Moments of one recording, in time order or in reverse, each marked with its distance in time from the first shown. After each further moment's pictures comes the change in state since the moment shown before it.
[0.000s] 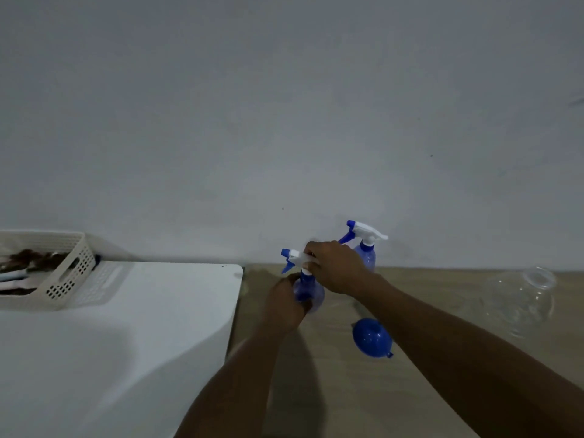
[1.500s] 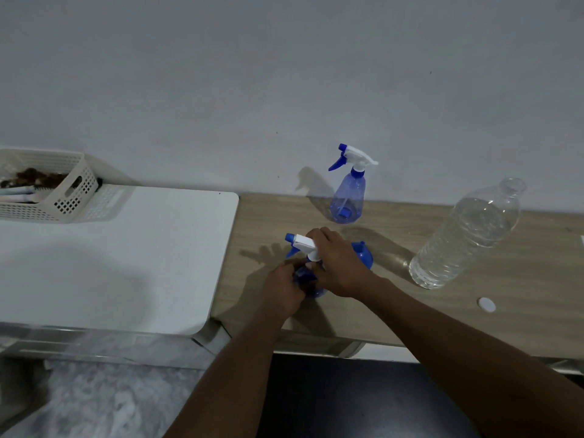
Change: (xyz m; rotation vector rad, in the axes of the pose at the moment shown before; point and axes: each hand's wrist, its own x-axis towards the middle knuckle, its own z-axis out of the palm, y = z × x) left_hand -0.146 0.018 0.067 0.126 0.106 -0.131; right_hand -0.147 0.000 0.062 0.162 -0.005 -0.072
